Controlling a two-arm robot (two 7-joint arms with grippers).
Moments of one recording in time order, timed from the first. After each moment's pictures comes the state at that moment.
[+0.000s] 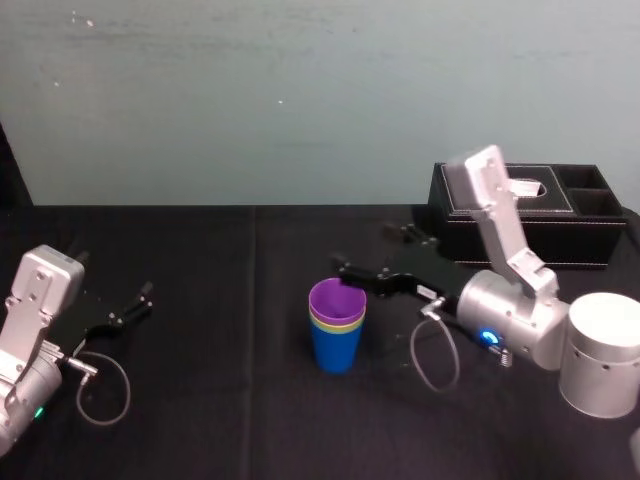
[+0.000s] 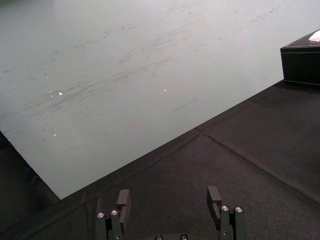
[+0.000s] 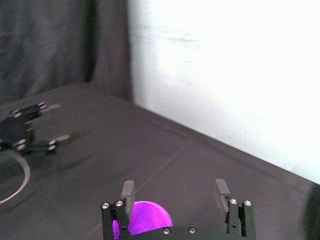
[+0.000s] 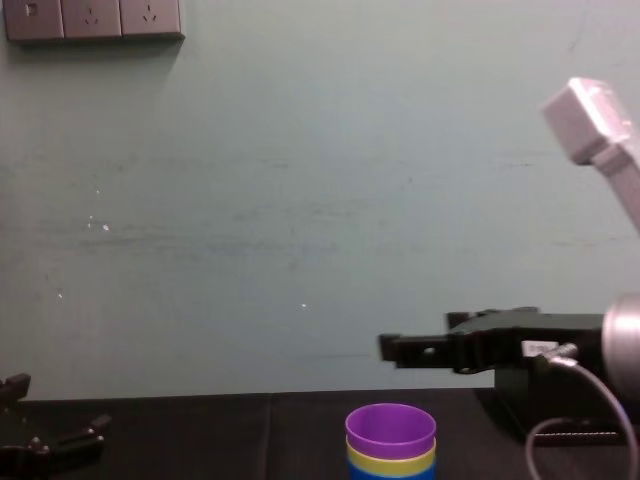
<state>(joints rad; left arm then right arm) -0.20 0.60 0.45 -1.41 -0.25 -0.12 0.03 0.37 0.37 -0.42 -1.50 0.37 0.28 0.35</state>
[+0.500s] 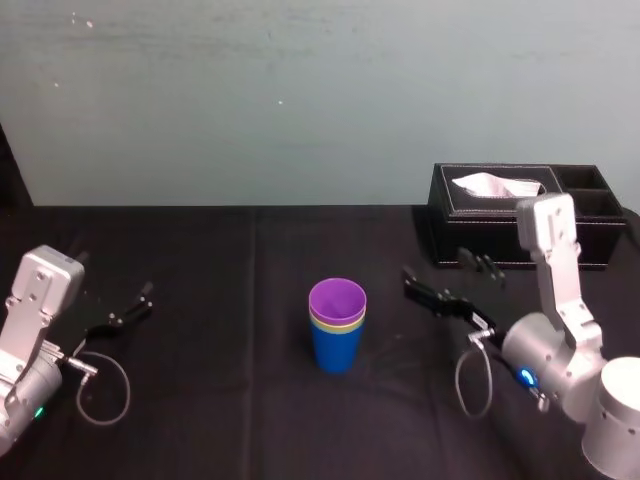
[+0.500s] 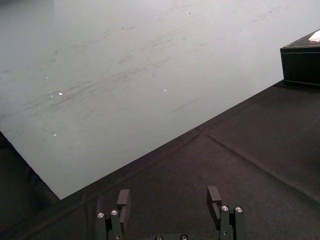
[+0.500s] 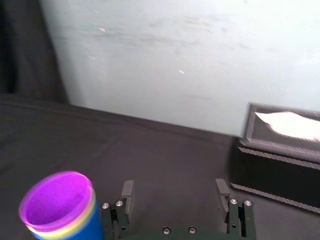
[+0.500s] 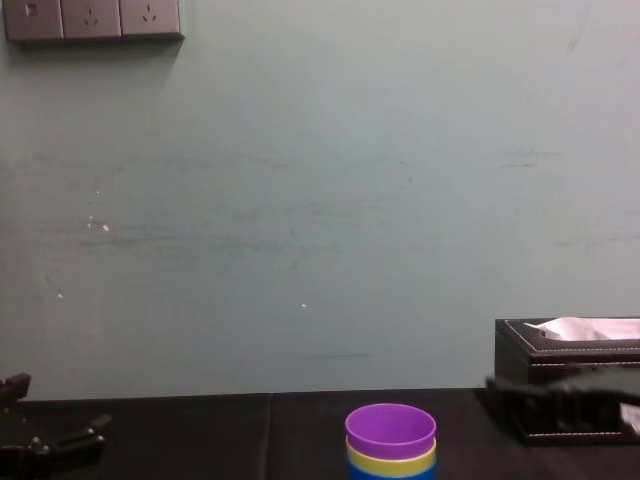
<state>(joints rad) -0.20 0.60 0.45 -1.41 -0.25 -0.12 0.03 0.21 0.34 -0.29 -1.51 0.34 0.20 0.16</state>
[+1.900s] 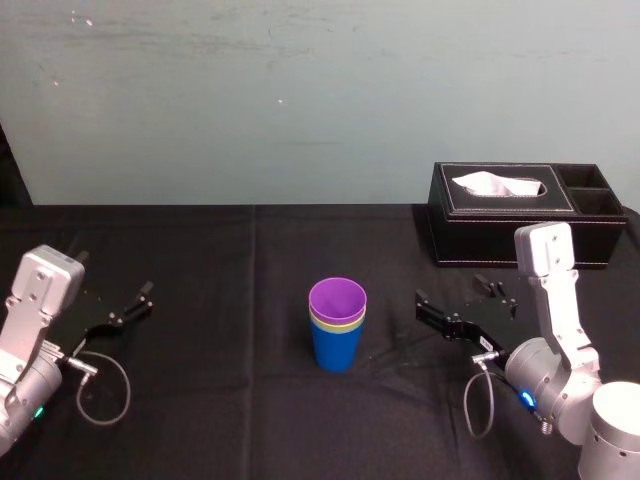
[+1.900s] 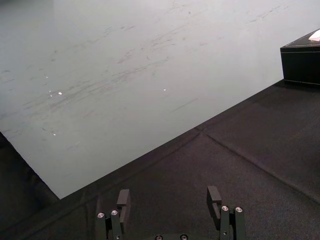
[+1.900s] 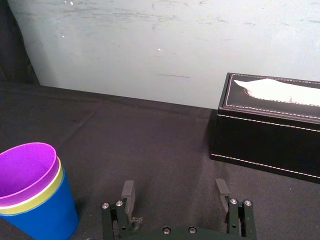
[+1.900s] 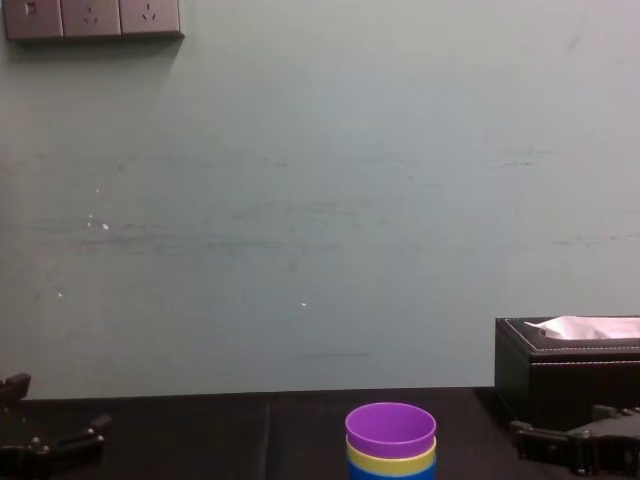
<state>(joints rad) -0.20 0.60 0.45 -1.41 -0.25 -0.12 0.03 0.16 0.30 -0.27 -1.48 0.28 0.21 0.10</state>
